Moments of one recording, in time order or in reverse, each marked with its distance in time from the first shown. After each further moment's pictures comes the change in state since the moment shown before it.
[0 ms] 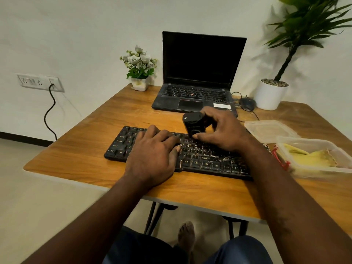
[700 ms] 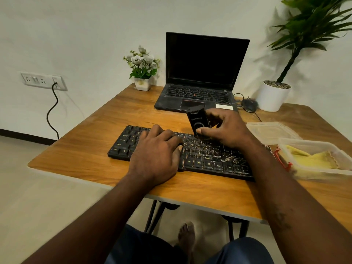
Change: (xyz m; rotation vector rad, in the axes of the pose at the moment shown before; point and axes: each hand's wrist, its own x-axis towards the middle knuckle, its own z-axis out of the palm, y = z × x) left_hand 0.000 -0.001 0.000 0.004 -0.011 -0.011; right_hand 0.010 0.017 0.004 0.001 0.109 0.073
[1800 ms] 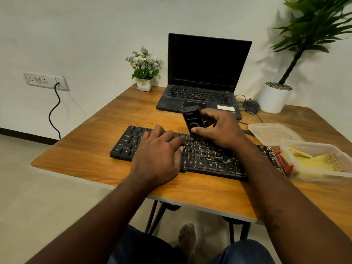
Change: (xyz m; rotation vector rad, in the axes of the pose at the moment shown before) left_hand 0.000 -0.001 0.002 -0.003 0.012 -0.002; right_hand 0.009 -0.005 0.017 -0.047 0.038 -0.029
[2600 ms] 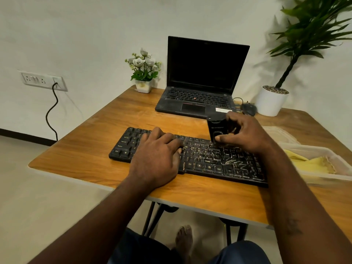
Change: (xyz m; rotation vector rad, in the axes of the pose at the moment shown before) left_hand -0.002 -0.001 -0.002 -0.032 -0.002 -0.001; right_hand -0.031 0.017 -0.055 0.129 -0.074 0.088
